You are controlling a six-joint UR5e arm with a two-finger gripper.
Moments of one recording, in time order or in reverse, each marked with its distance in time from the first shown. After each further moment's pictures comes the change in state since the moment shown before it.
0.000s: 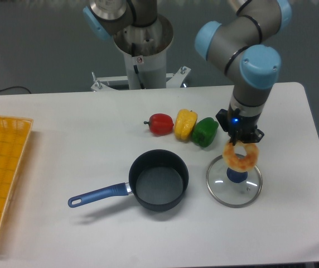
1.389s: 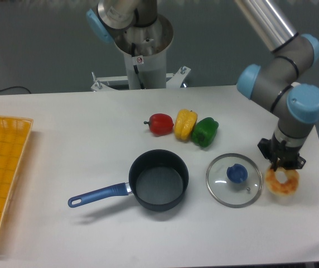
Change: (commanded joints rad) arm 0.146 -0.197 0.104 0.111 -0.006 0.136
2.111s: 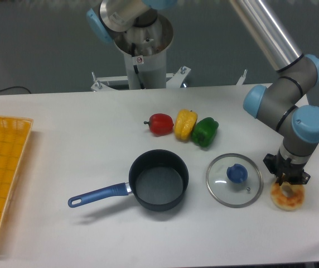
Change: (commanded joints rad) arm 0.011 -0.198 0.121 0.125 0.002 0.005
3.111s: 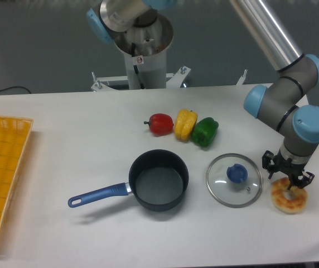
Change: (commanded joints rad) arm -0.003 -0.028 0.011 0.005 -0.003 -0.006
